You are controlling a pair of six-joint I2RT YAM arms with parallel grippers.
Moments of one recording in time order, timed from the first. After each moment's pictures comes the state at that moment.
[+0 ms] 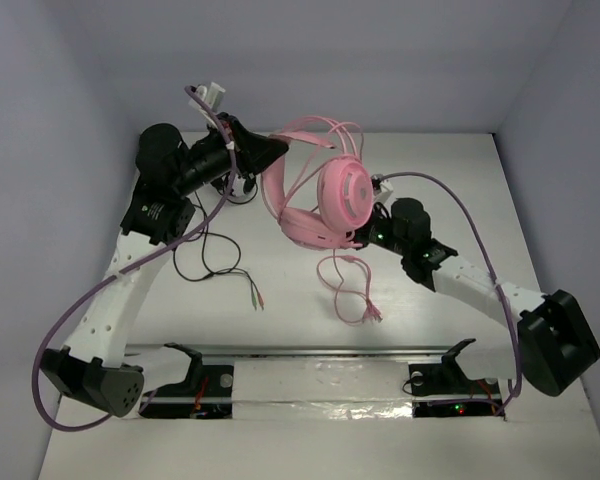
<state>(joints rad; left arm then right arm) -0.35 1.19 1.36 -0.07 0.63 -0.56 0.57 1.26 0.74 0.30 -0.34 0.58</state>
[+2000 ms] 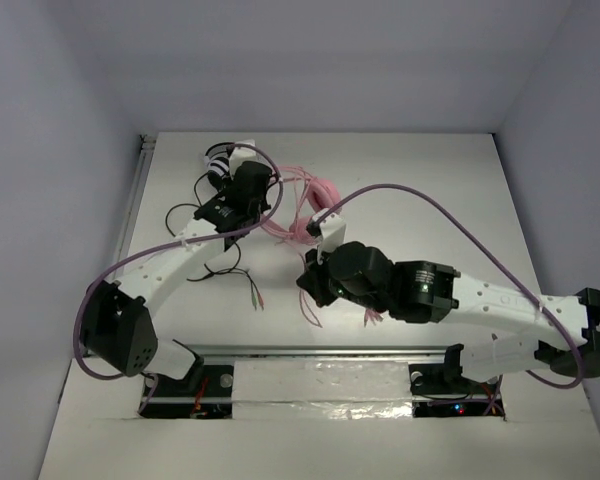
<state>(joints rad) -0.55 1.42 1.17 -0.35 -0.55 -0.46 1.31 1.24 1.26 -0.53 0.33 0.52</state>
